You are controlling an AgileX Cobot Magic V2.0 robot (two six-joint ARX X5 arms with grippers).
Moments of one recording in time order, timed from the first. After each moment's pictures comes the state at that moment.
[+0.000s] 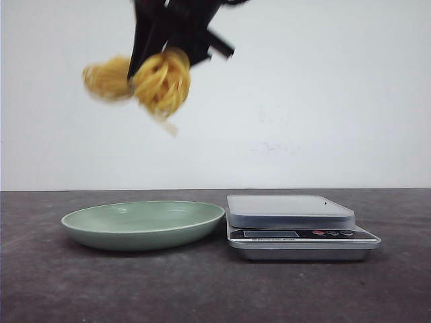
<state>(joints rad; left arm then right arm) -0.57 0.48 1.45 -1.42 -0.21 -0.30 0.80 1.81 1.62 -0.63 -0.19 0.14</state>
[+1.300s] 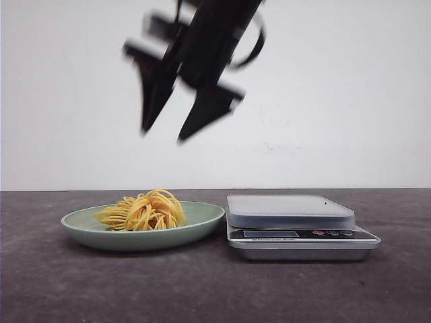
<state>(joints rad) -0.57 0.48 1.45 -1.42 -0.21 -0.31 0.72 1.85 1.64 -0.64 -0.15 0.13</state>
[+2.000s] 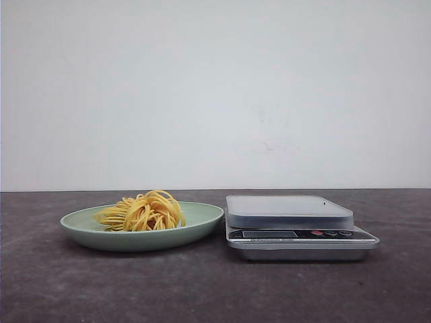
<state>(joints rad) -0.57 0.48 1.44 -1.36 -0.21 -0.28 0.72 1.15 1.65 -1.06 0.19 0.03</state>
